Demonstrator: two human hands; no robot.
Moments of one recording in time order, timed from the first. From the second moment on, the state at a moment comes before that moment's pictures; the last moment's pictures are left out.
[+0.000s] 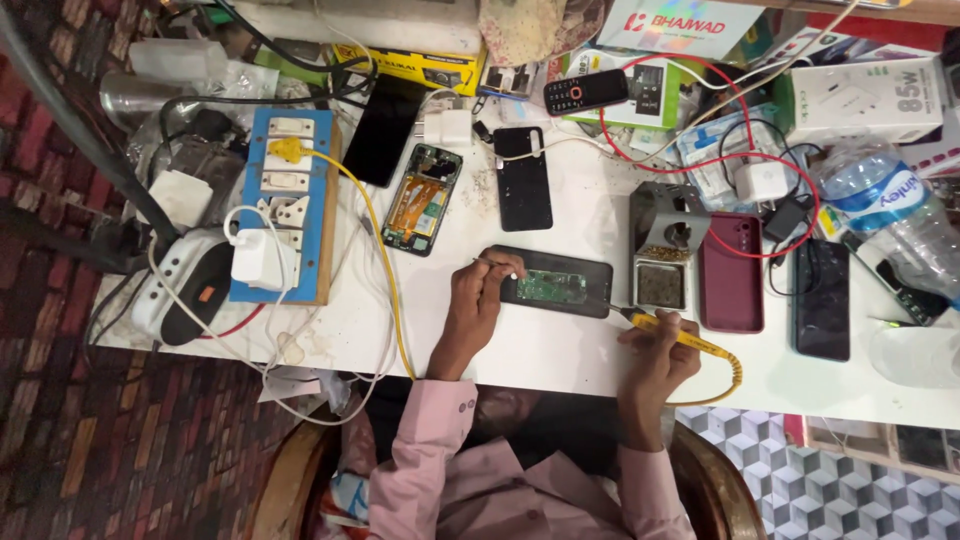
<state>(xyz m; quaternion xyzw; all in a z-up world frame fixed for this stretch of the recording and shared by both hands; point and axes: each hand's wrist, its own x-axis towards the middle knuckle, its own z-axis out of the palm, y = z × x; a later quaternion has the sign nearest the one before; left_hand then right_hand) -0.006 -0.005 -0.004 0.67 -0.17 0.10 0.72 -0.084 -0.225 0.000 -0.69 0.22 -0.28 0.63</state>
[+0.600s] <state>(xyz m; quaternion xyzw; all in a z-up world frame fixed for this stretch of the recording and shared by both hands) -0.004 -0.005 -0.006 0.68 -0.16 0.10 0.71 -0.085 -0.226 -0.009 -0.67 0.18 -0.29 0.66</state>
